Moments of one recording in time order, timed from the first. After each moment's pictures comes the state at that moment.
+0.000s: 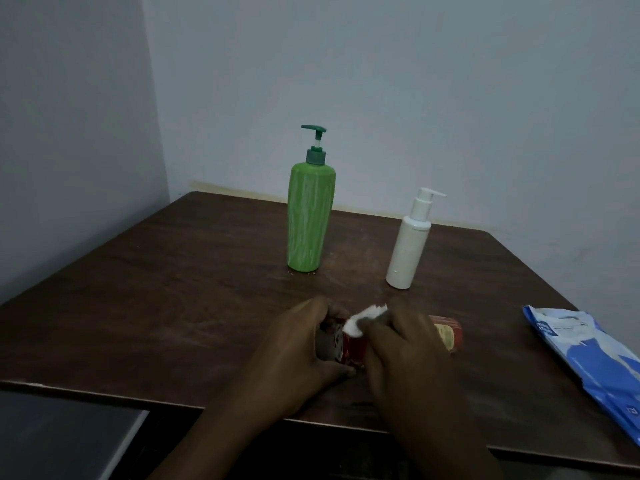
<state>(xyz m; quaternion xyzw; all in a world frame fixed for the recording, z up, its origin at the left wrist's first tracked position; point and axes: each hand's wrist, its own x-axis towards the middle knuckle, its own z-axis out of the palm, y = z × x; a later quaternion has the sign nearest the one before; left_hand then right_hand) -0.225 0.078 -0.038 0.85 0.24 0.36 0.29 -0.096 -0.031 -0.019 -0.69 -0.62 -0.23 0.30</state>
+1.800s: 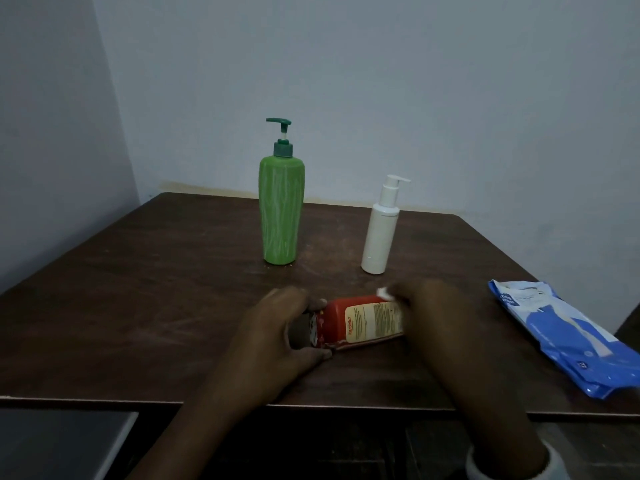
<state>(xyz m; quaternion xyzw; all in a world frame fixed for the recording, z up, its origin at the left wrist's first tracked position) -0.226 0.085 -0.044 0.88 0.19 0.38 0.21 -0.026 -0.026 0.030 -0.88 -0.47 0.08 0.07</state>
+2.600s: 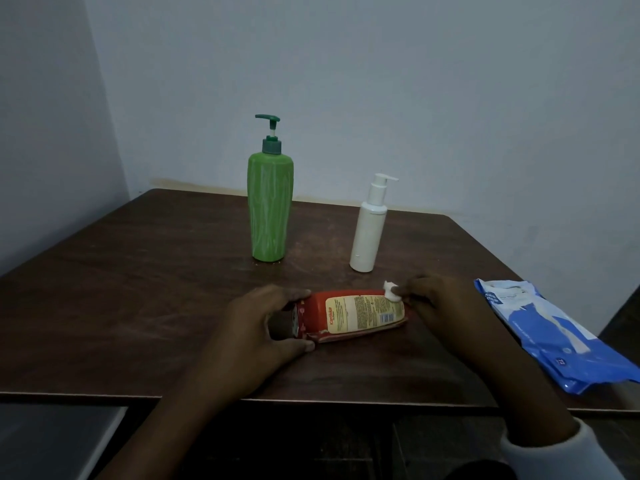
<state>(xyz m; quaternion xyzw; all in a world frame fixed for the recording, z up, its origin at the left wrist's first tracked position) -0.221 0.085 -0.045 0.87 0.23 0.36 0.24 0.031 -0.053 0.013 -0.80 -0.58 -0.06 0.12</state>
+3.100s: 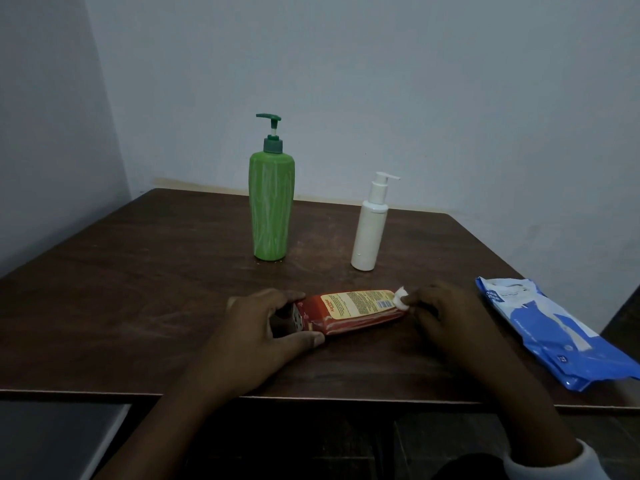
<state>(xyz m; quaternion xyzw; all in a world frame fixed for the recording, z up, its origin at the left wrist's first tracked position) -0.223 0.089 -0.050 0.85 0.27 0.33 0.30 0.023 -0.067 -0.004 -0.82 -0.54 -0.07 0.17</state>
